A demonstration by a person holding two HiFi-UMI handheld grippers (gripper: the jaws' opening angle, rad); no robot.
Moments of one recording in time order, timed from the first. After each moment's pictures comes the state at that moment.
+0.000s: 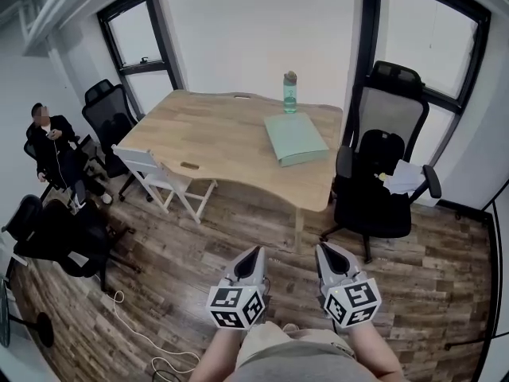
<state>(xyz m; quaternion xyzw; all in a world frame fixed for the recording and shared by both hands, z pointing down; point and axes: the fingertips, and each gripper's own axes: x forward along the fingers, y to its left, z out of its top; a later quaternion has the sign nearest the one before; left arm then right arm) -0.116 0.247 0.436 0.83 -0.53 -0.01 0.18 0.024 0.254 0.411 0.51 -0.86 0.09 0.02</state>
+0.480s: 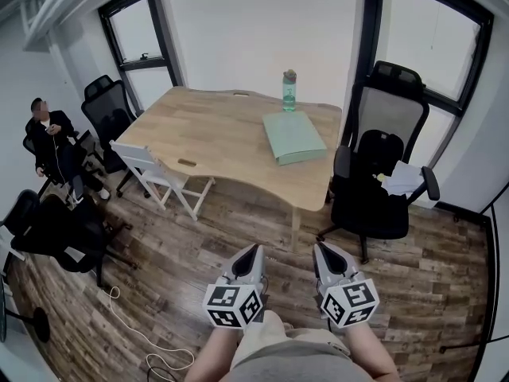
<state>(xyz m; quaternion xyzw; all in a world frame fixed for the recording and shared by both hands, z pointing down) -0.107 0.245 0.432 0.83 -0.53 -0.02 0.18 0.031 0.251 0.415 0.50 -0.86 0.10 0.00</state>
